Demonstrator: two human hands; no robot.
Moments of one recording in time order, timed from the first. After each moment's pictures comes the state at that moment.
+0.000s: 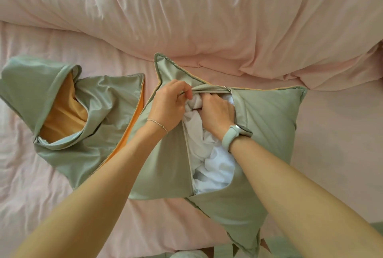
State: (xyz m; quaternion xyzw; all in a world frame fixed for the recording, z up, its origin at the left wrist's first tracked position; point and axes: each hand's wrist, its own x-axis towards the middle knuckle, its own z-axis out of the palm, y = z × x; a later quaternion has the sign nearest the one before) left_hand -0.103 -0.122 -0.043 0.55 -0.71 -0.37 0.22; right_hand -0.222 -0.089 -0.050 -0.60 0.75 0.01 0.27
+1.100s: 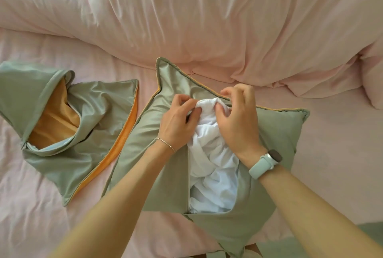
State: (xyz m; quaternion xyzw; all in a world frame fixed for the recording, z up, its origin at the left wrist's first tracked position) left_hand -0.124 -0.090 -0.042 0.54 -0.73 -0.37 0.19; right_hand -0.259 -0.054 -0.024 -0.57 0.73 -0.35 0.13
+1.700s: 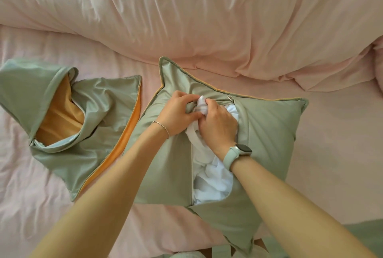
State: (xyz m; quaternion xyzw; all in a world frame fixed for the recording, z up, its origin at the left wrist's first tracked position) left_hand -0.116 -0.116 -0.042 0.52 -0.72 -0.46 0.07; right_hand -0.220 -0.060 -0.060 -0.55 0.79 -0.16 0.21
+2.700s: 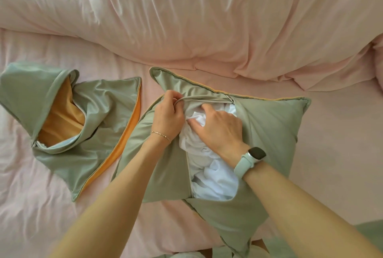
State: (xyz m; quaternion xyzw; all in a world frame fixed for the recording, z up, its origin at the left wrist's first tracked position) left_hand -0.115 -0.102 -0.055 0.62 -0.66 -0.35 0.24; right_hand -0.234 -0.054 -0.030 -0.62 0.75 -0.05 0.23
